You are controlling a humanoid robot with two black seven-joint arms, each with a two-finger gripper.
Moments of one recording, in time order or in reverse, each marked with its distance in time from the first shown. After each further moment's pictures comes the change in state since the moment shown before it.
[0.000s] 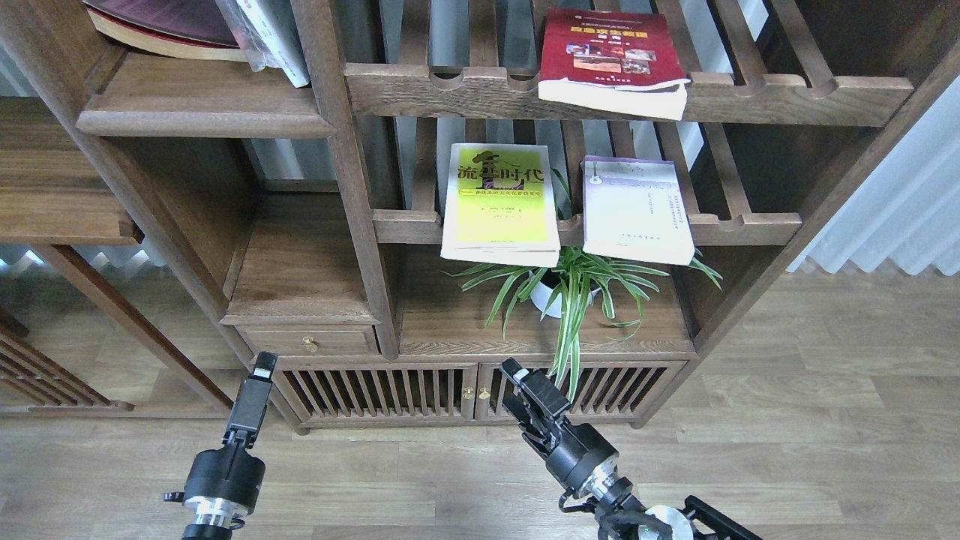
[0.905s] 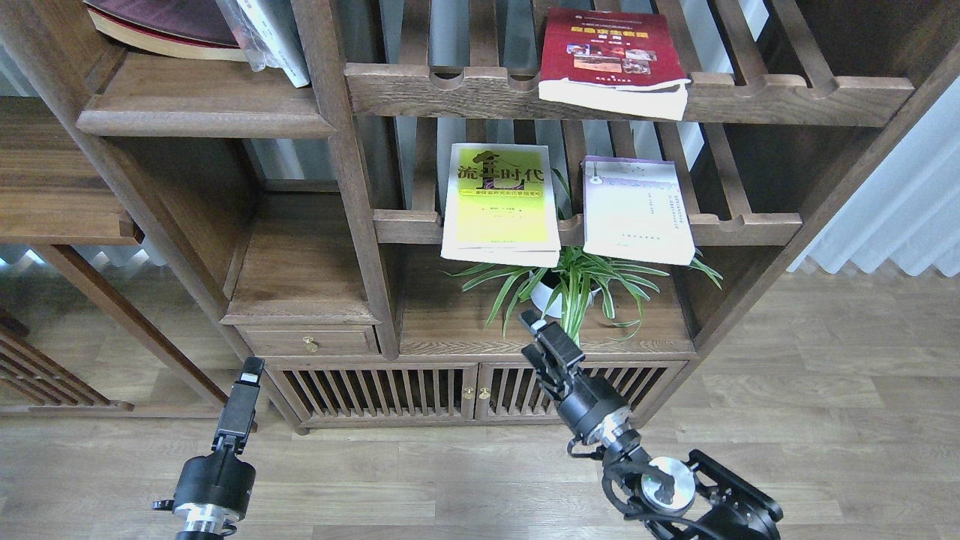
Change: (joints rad) left arm 0.013 0.005 -0.037 -0.021 0.000 0.000 0.000; right arm 0.147 0.000 0.230 -0.067 0.005 0.000 0.063
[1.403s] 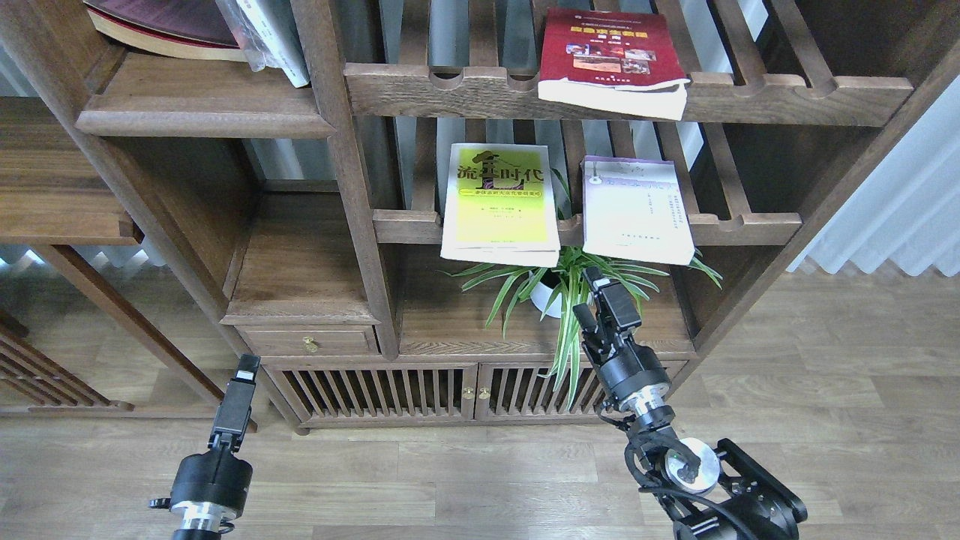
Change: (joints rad) left arm 0.000 -0.001 -0.005 -0.005 0.000 0.000 0.004; right arm -0.011 0.000 0.029 0.071 0.042 0.000 0.149
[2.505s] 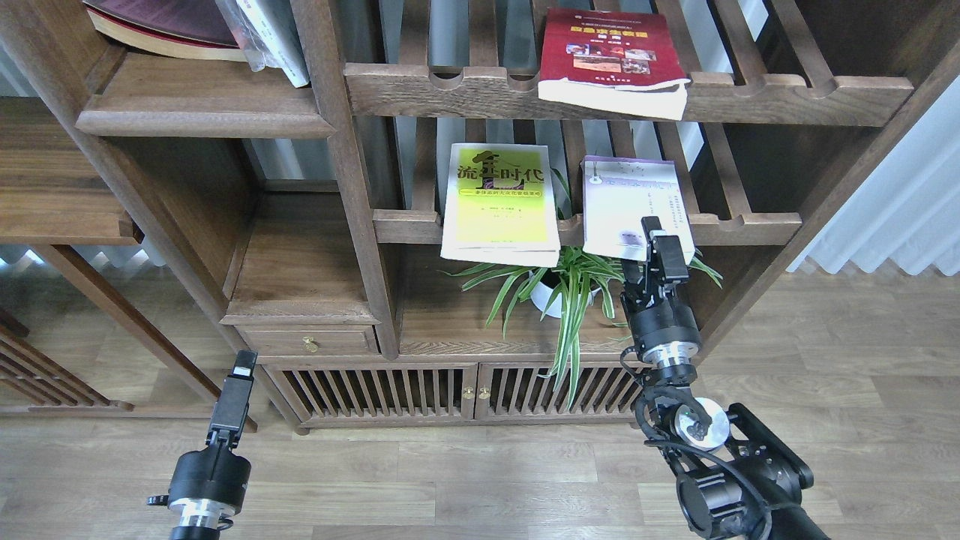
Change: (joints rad) left arm 0.000 -0.002 -0.005 -0.007 0.000 0.000 0.000; right arm 0.084 0.000 0.090 -0.061 0.026 0.000 0.030
